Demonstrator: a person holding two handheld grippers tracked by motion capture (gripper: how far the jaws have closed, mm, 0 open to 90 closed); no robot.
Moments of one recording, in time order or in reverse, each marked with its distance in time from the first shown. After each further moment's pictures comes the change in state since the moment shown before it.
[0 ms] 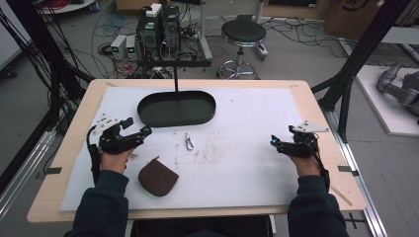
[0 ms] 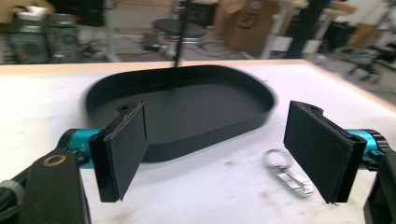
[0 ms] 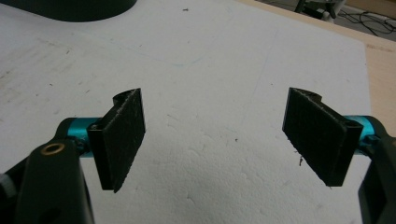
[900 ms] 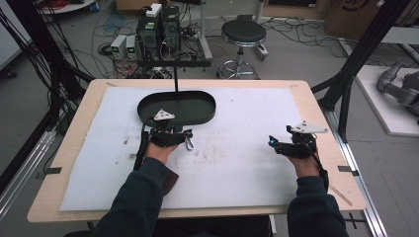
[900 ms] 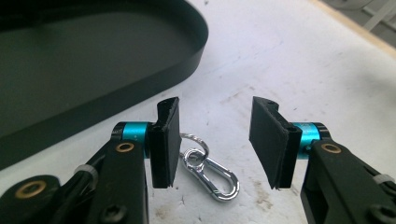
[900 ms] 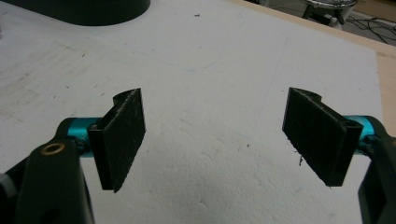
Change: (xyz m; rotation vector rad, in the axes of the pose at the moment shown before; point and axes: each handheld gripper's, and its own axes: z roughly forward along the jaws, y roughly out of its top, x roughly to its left) left arm -0.065 -0.012 0.101 0.358 -0.088 0.014; right arm 0.006 0.002 -0.001 -0.012 0.025 -0.013
